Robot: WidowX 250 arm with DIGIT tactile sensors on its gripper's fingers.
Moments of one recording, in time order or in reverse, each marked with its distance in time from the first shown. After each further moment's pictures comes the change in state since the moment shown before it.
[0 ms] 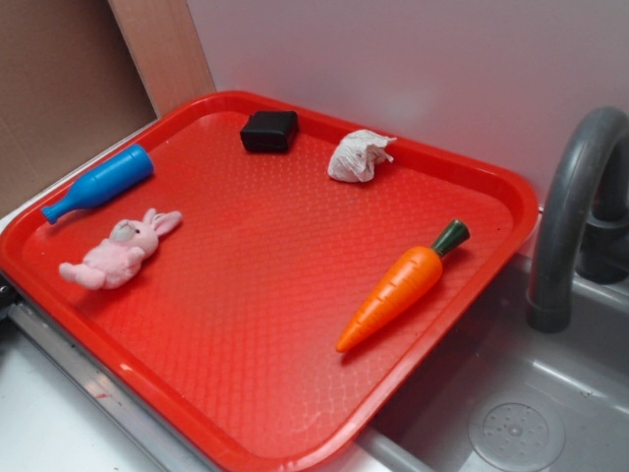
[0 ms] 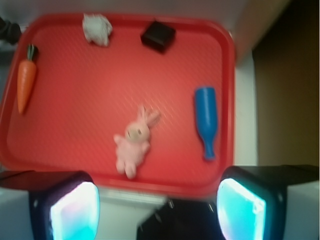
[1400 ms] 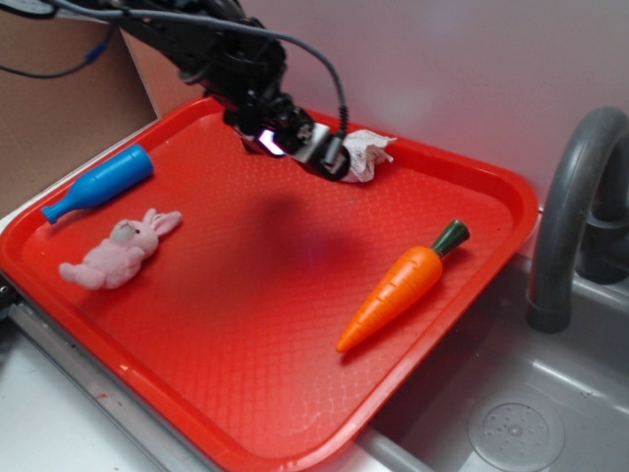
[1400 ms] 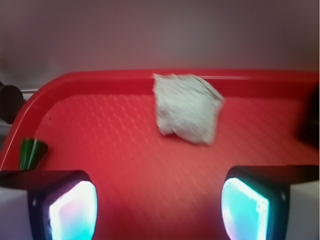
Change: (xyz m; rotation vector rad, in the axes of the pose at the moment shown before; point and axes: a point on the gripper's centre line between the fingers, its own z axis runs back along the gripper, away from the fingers) arm 0.126 -0.112 -0.187 -0.127 -0.245 0.007
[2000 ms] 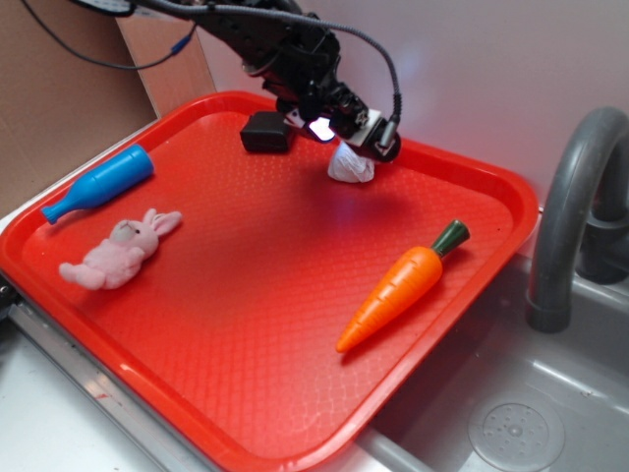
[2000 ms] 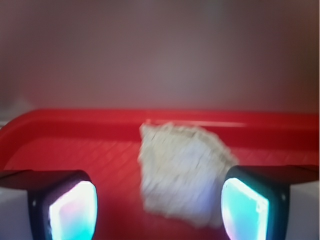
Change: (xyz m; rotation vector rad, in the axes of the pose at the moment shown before) arm 0.038 0.019 -0.032 0.039 -0.031 0.039
